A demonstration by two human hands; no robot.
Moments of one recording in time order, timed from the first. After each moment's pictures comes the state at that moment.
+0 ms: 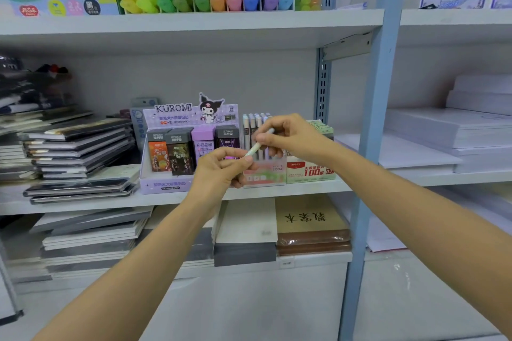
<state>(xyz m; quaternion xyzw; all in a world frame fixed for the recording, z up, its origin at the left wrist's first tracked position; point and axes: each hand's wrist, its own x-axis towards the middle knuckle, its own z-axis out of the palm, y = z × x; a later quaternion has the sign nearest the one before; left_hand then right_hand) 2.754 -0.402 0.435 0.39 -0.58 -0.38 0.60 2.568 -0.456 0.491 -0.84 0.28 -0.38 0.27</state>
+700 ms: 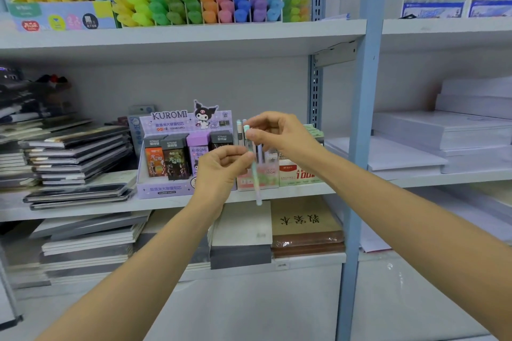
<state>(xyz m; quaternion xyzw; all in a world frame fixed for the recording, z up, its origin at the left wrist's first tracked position) 2.734 -0.396 0.441 0.37 -0.58 -0.33 0.64 2.573 -0.433 0.493 -0.77 0.27 -0.48 0.31</state>
